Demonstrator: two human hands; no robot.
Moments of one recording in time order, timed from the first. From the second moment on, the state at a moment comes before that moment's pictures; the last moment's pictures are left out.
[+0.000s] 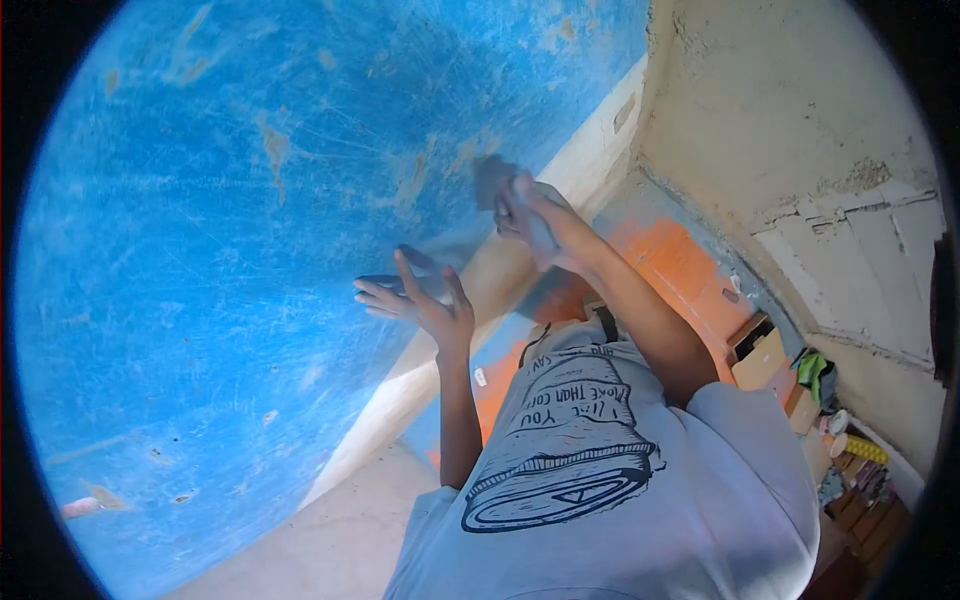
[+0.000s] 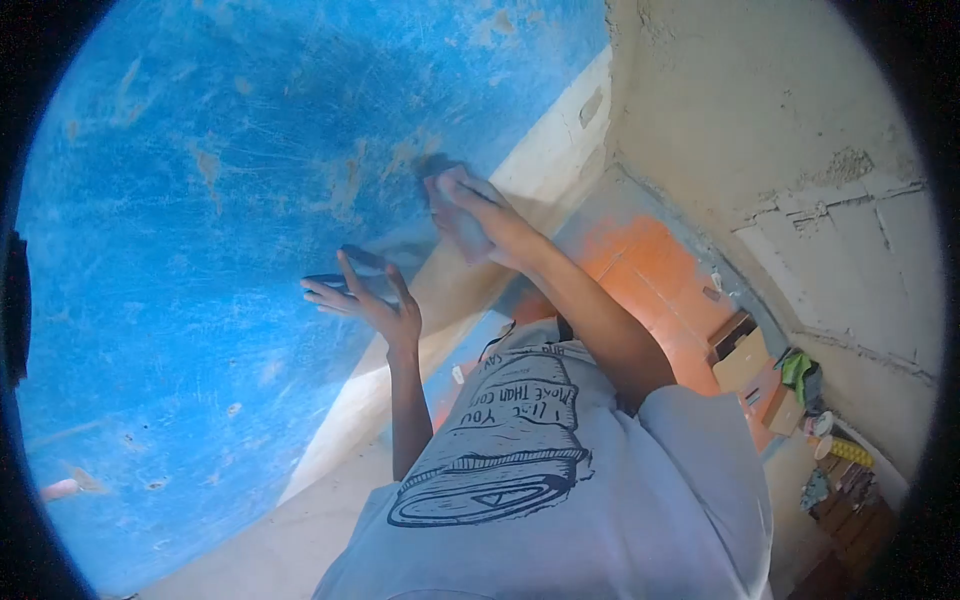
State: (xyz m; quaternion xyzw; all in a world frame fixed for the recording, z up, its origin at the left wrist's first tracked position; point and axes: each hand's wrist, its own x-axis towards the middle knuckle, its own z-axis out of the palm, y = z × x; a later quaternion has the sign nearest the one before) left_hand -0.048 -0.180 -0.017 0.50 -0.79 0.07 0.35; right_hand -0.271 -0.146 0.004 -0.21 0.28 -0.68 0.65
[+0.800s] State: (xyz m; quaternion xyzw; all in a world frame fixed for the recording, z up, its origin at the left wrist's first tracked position) left_hand -0.076 -0.144 0.021 0.29 -0.74 -0.49 0.36; right_hand -0.266 -0.073 -0.011 -0.13 0.37 -0.55 0.74
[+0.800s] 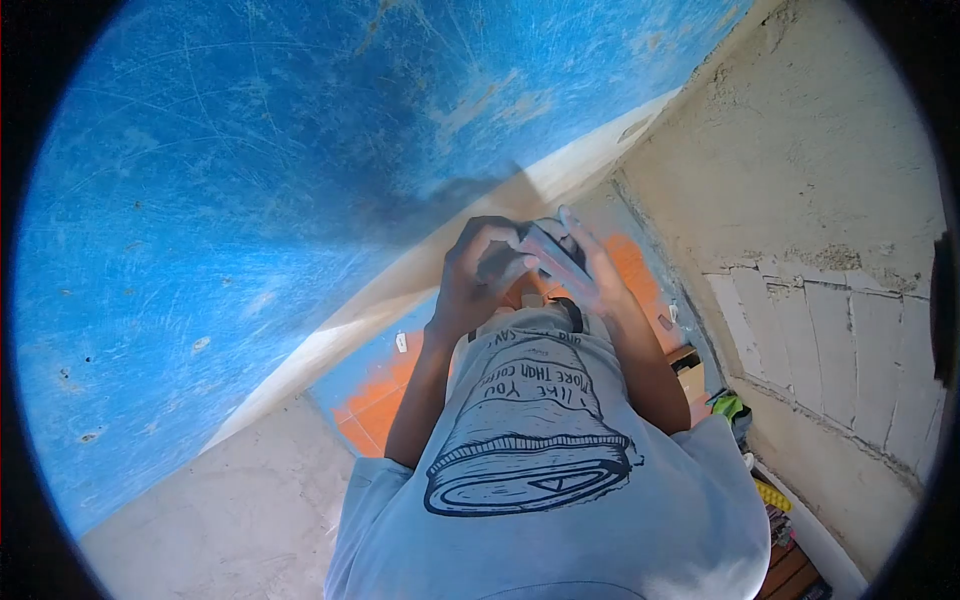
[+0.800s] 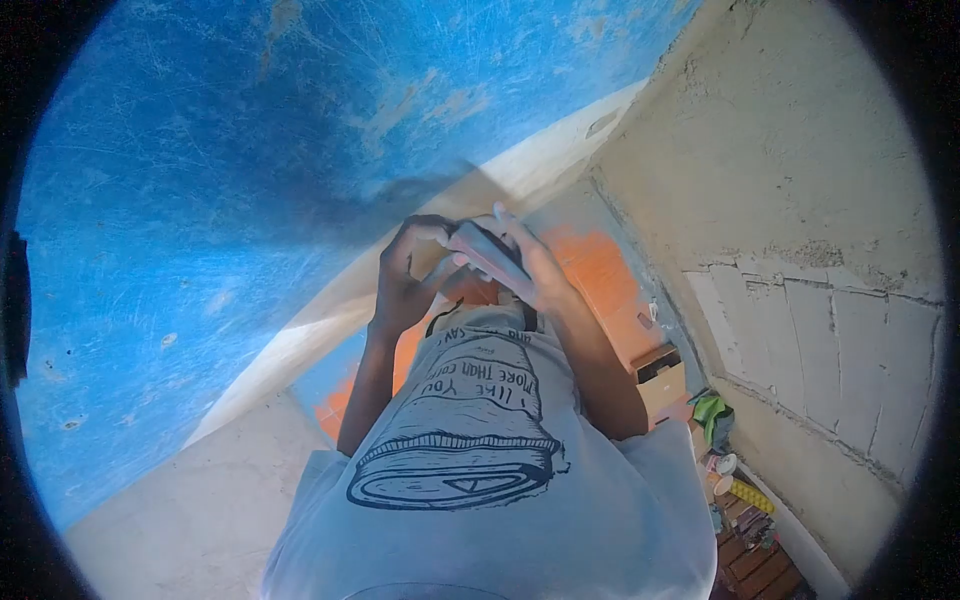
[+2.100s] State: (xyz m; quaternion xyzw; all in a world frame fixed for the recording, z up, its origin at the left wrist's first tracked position) left_hand -0.087 -0.132 0.011 0.37 -0.71 -0.47 0.36; right_hand -0.278 -0.042 0.003 -0.41 0.49 -0.58 0.51
